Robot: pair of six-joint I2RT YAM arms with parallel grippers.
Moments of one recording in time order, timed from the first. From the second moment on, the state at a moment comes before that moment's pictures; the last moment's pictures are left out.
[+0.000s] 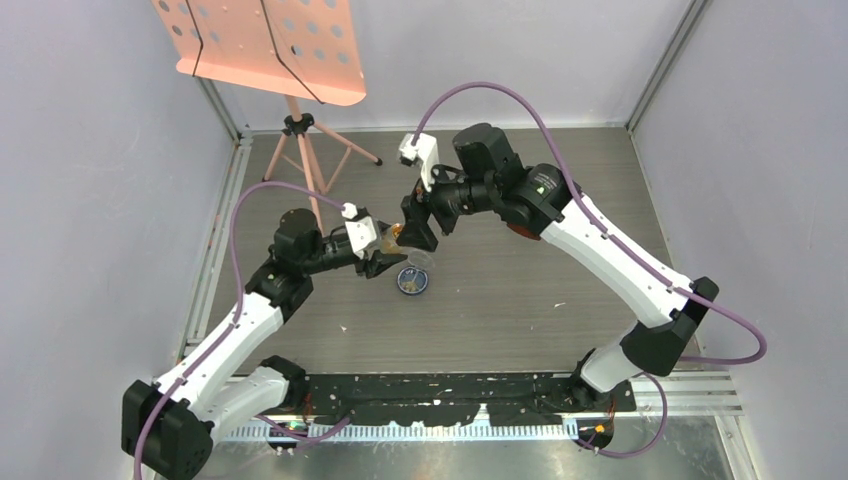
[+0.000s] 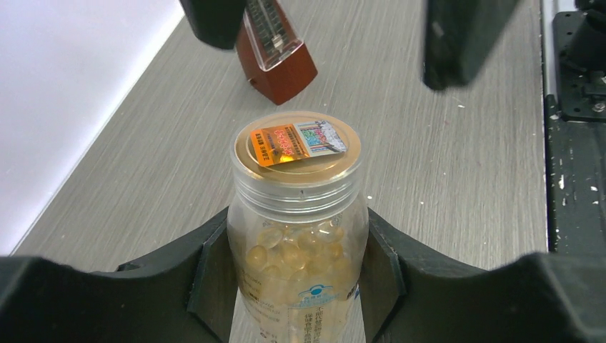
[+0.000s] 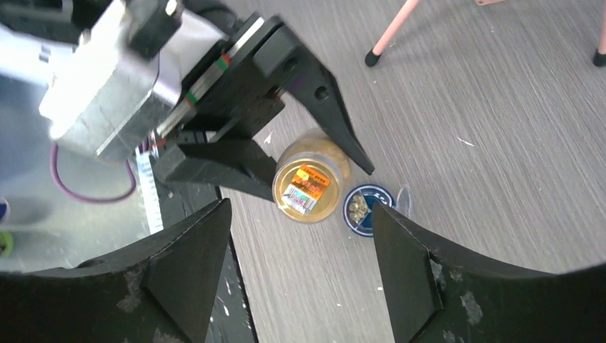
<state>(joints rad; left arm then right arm) -0.45 0.94 0.68 0.07 0.74 0.38 0.82 1.52 1.75 -0.76 -0.44 -0.05</state>
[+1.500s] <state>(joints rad) -0.44 0.94 0.72 0.06 0.69 0.34 0.93 1.69 1.94 -0.94 -0.07 0.40</state>
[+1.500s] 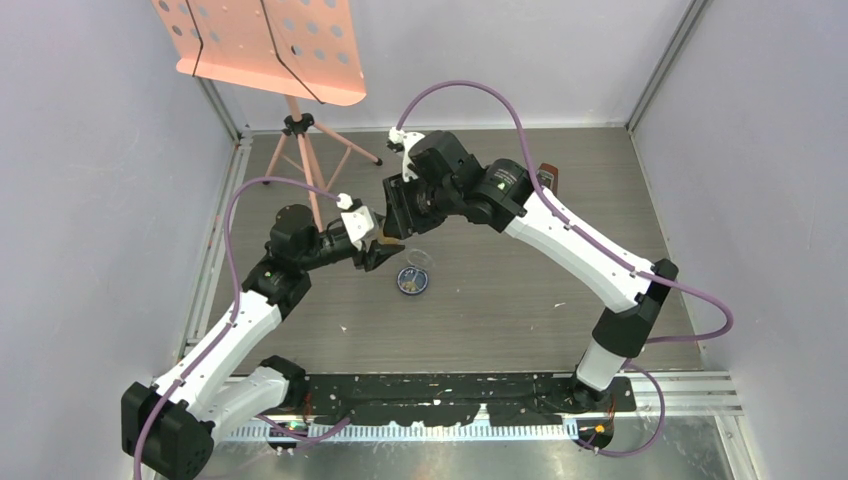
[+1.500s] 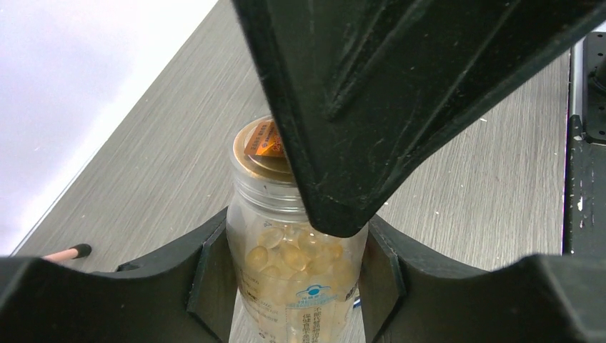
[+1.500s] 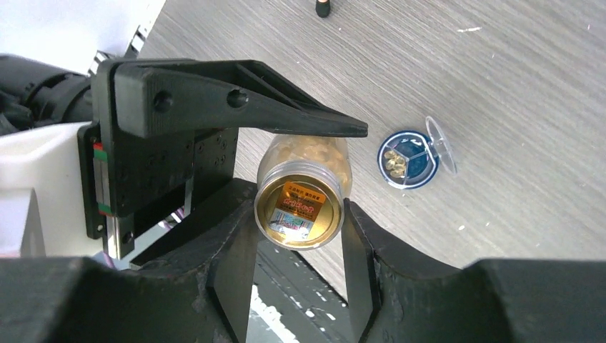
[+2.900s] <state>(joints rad) -0.45 0.98 0.72 0.12 0.60 0.33 0.94 1.75 1.96 -0.91 0.01 0.41</state>
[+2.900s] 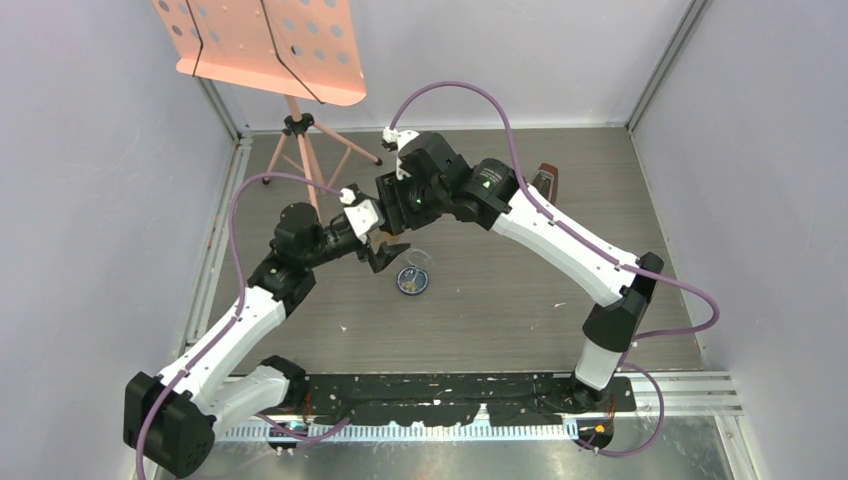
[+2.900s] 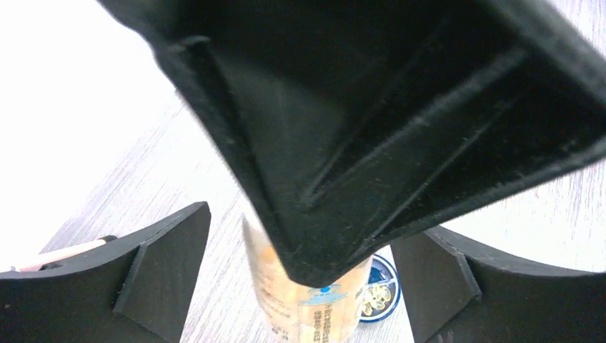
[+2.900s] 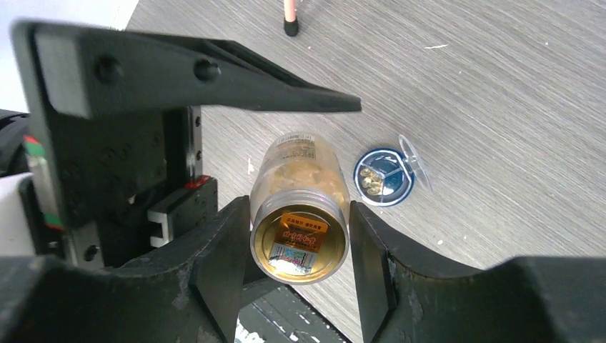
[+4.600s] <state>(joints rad) -0.45 0.72 0.44 0.30 0.04 -0.19 0.56 1.51 1.13 -0.65 0.30 0.39</state>
